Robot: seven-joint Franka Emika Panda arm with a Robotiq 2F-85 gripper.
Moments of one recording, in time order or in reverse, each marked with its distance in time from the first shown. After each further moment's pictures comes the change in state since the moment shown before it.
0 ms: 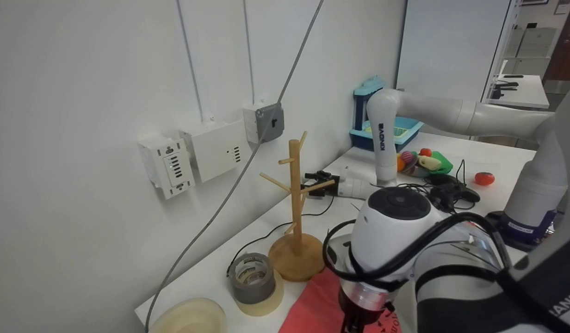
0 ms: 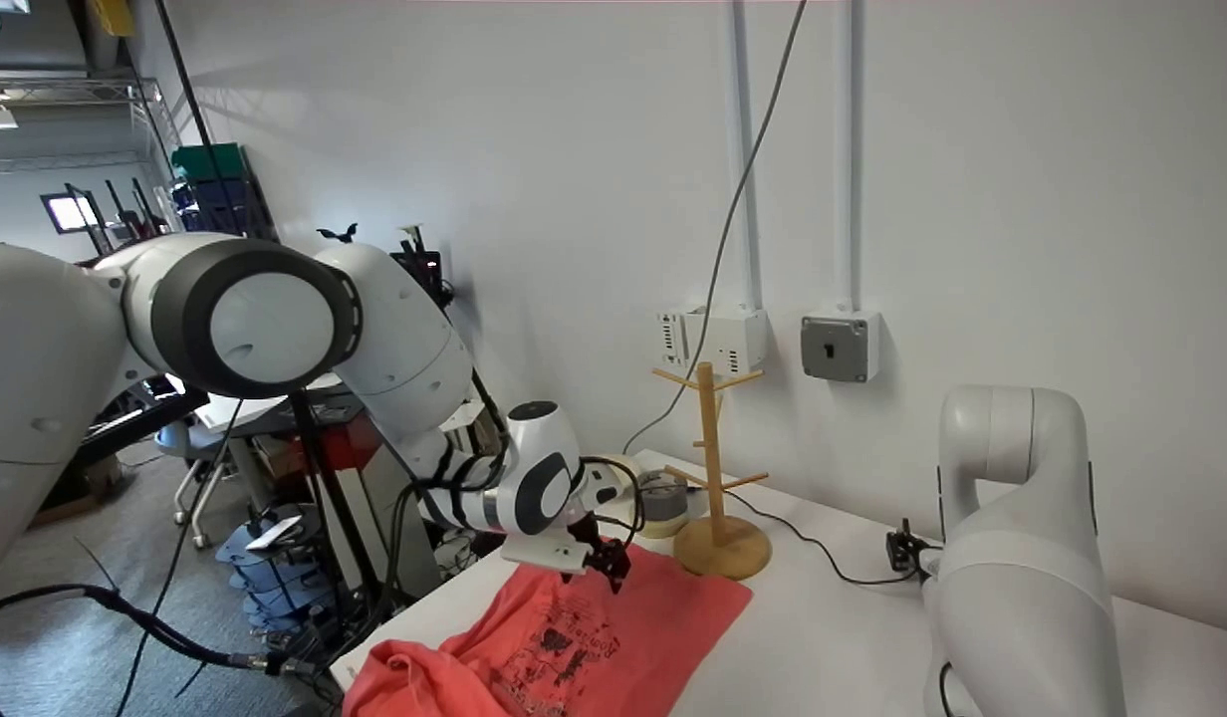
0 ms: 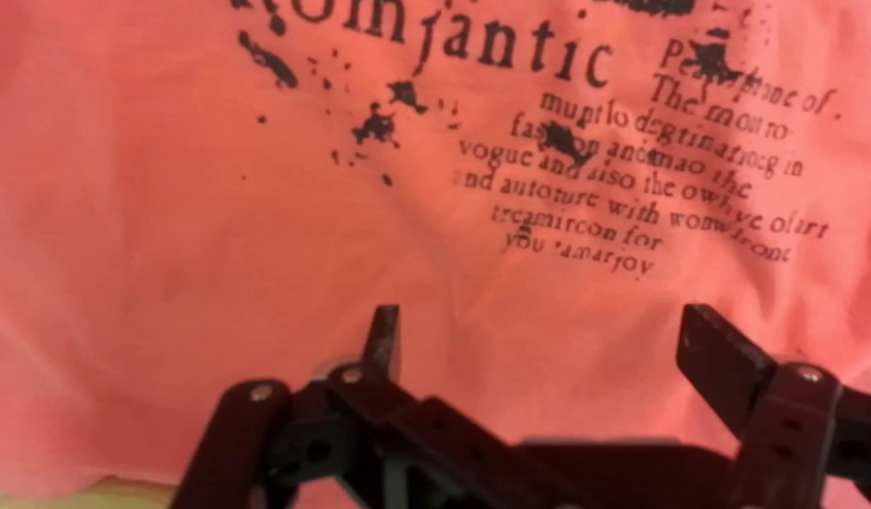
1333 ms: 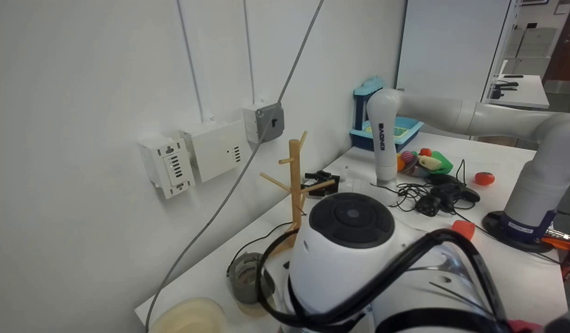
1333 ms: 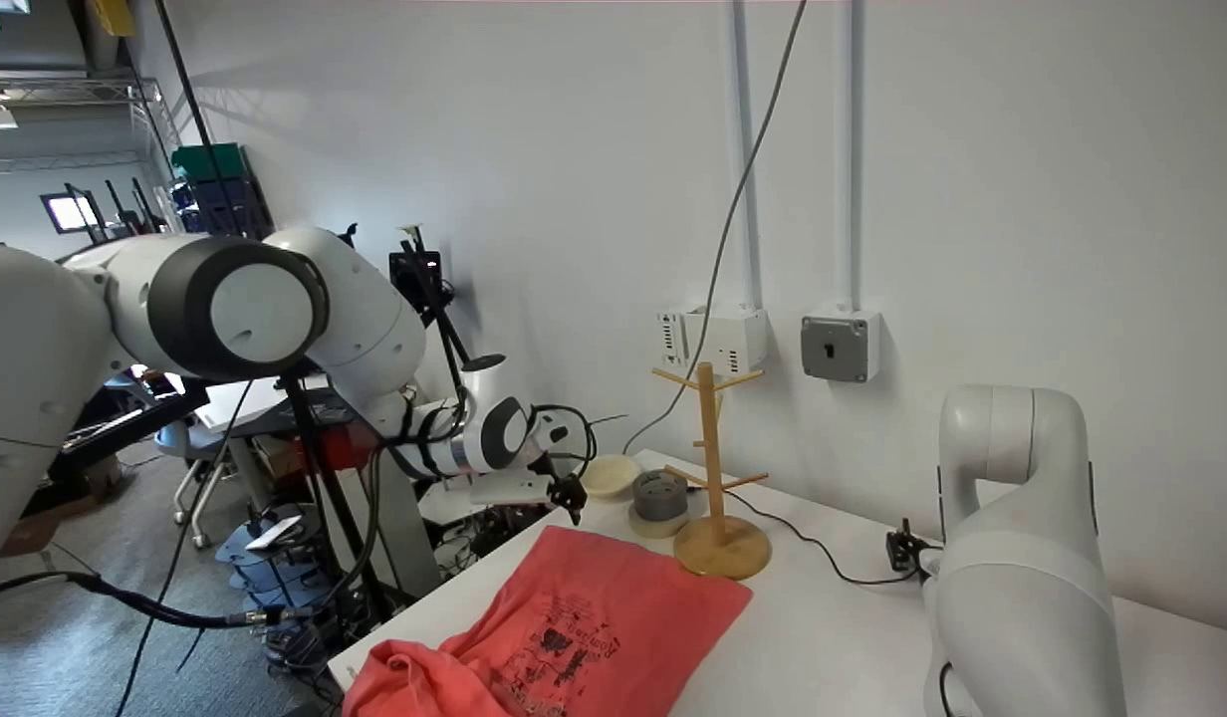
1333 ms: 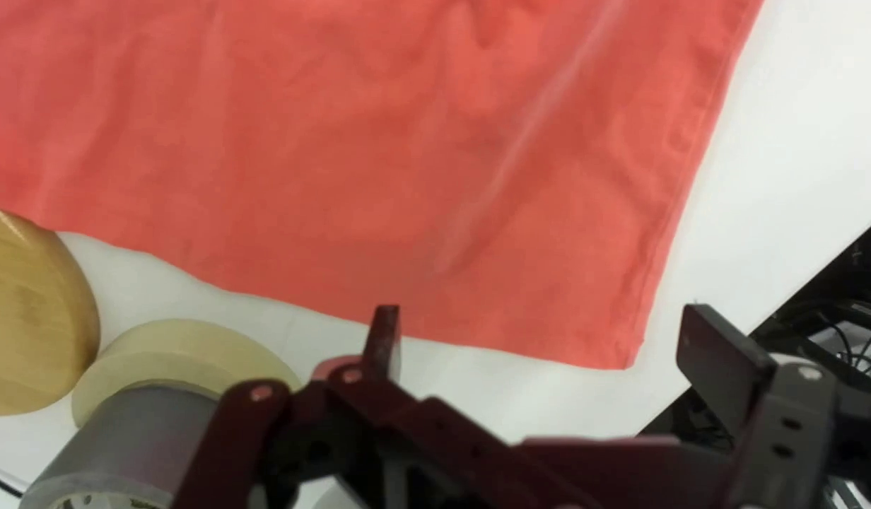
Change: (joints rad) arm 0.192 -0.011 -0.006 0.155 0.003 -0.097 -0.009
